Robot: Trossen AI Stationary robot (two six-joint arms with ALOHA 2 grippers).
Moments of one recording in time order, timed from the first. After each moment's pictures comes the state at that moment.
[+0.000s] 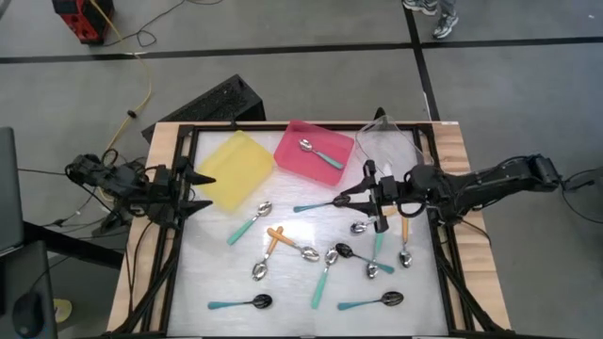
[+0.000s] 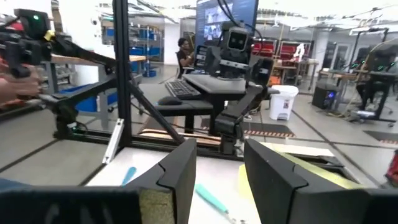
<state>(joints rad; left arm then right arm) -0.44 0.27 0.57 -0.28 -0.48 -0.13 0.09 0.97 0.56 0.52 -0.03 -0.07</state>
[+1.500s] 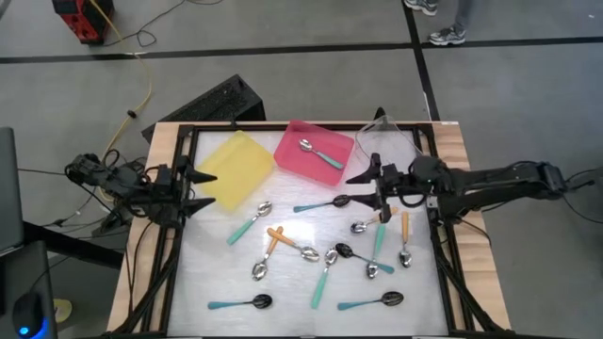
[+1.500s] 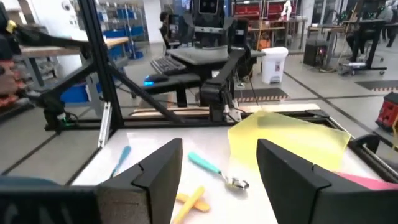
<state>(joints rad) -0.44 0.30 0.57 -0.26 -0.53 -0.14 -0.02 0.88 0.56 0.29 -0.08 0.06</state>
